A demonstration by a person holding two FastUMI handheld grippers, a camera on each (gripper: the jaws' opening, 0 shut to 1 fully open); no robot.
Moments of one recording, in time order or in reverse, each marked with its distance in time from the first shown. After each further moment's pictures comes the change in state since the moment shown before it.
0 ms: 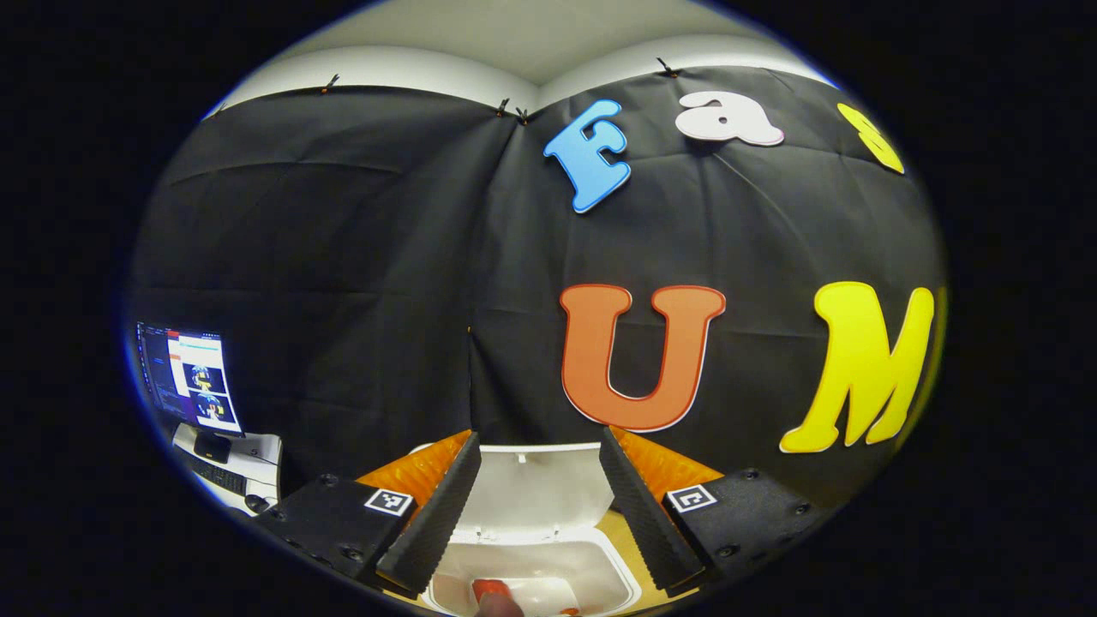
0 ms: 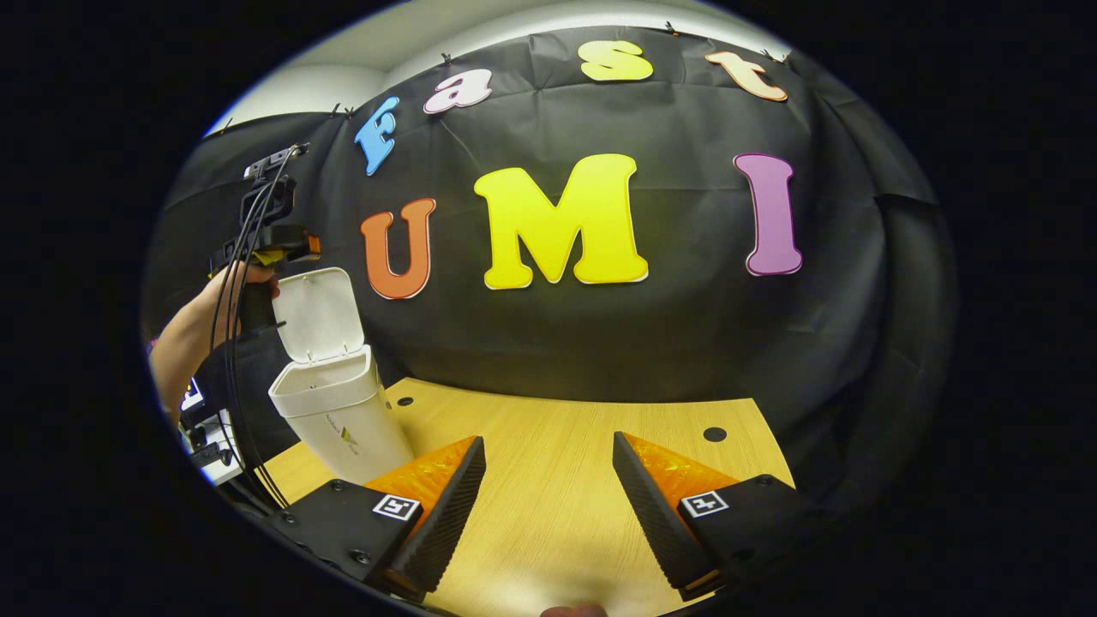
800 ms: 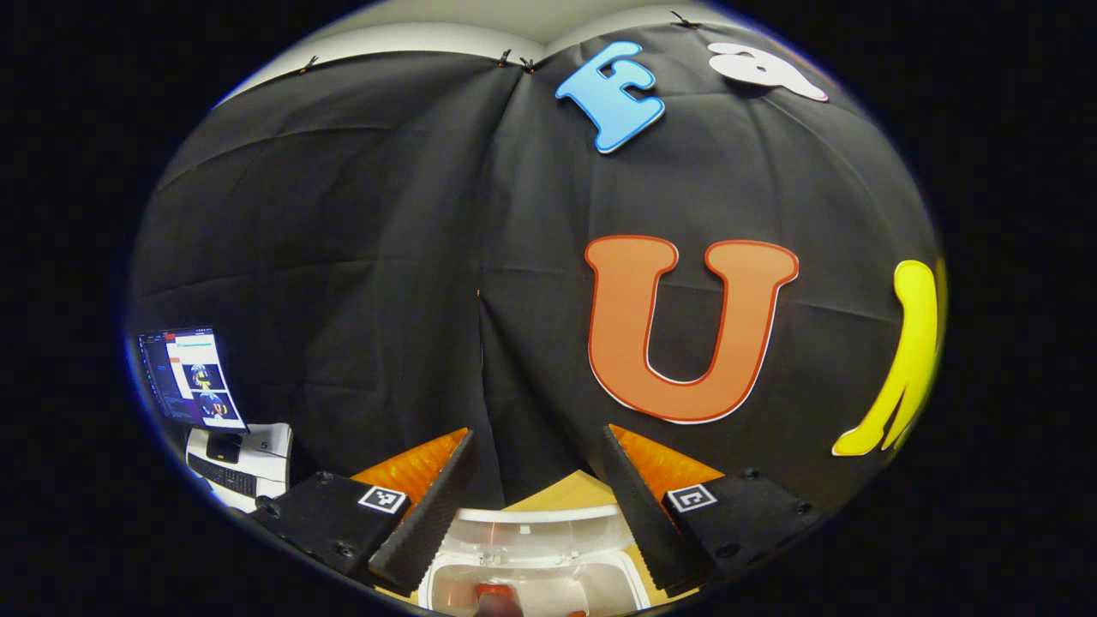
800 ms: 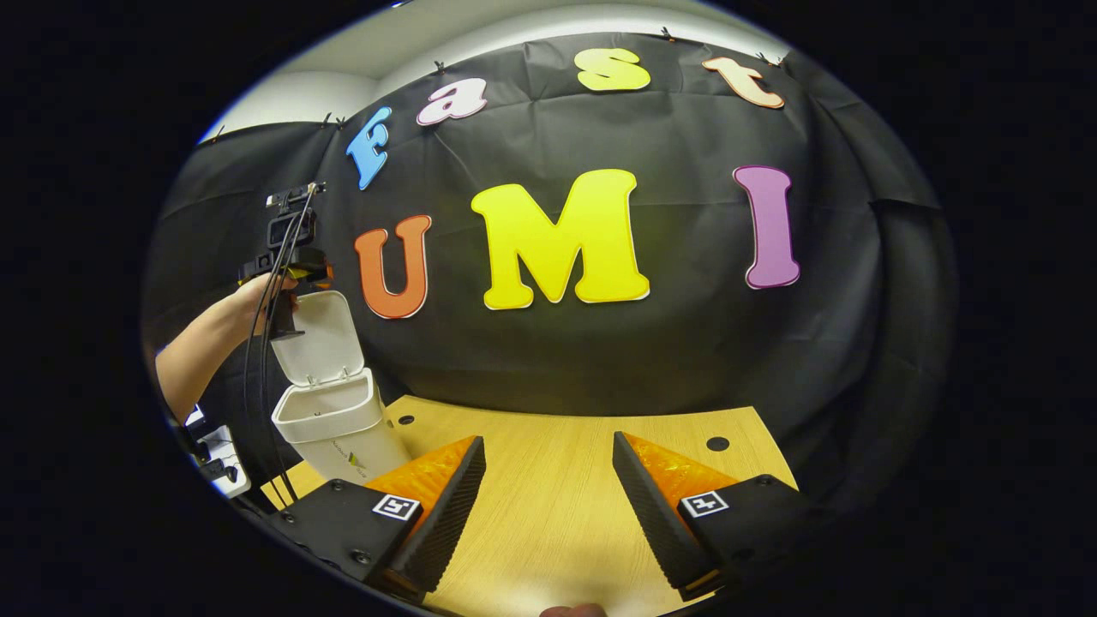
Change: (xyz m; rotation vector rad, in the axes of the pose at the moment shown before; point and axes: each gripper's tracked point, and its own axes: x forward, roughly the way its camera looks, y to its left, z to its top) left arm 0.081 0.011 -0.042 0.028 0.193 0.075; right arm 0.003 0.013 0.020 0.040 -0.033 -0.035
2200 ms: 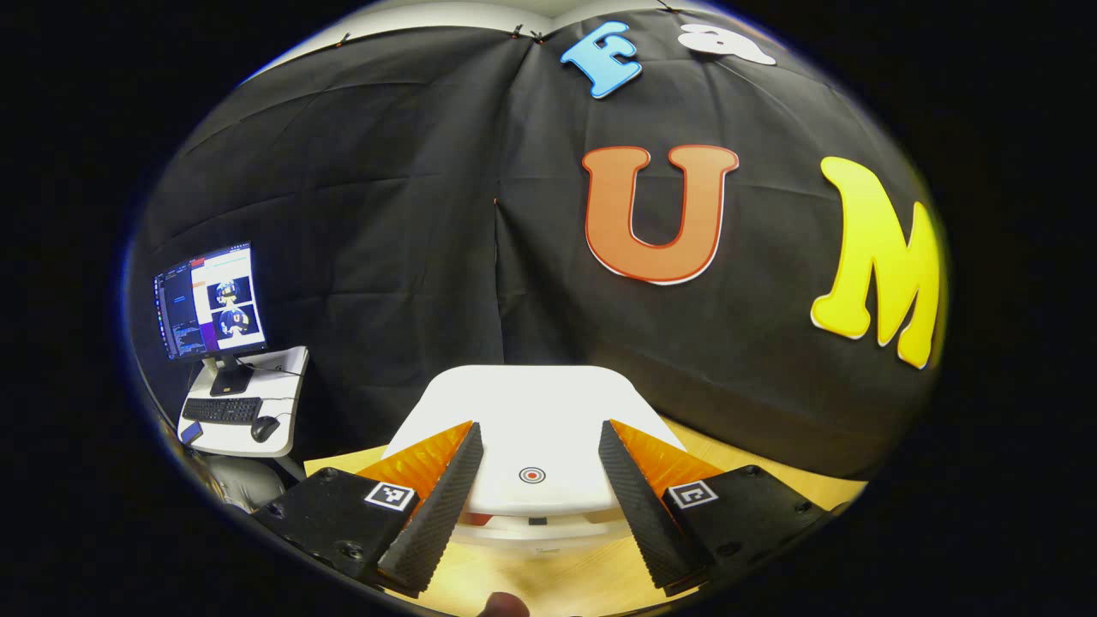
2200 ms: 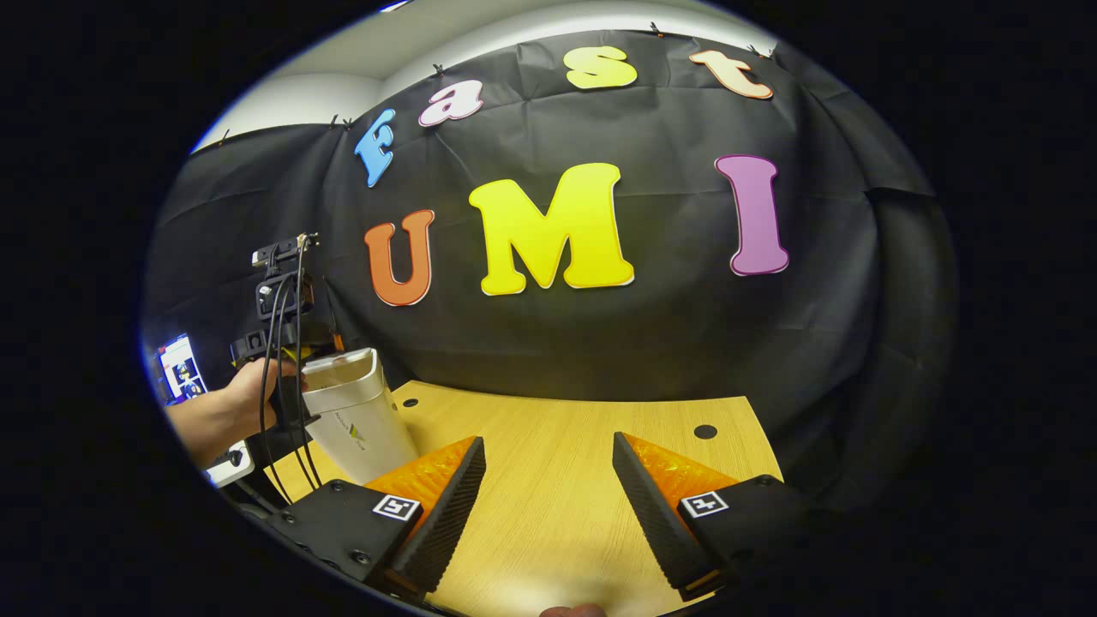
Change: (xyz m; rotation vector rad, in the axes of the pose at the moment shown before) left arm -0.135 -0.009 -0.179 -0.003 0.157 0.001; right arm -0.033 -0.046 -0.024 -0.002 0.033 0.050
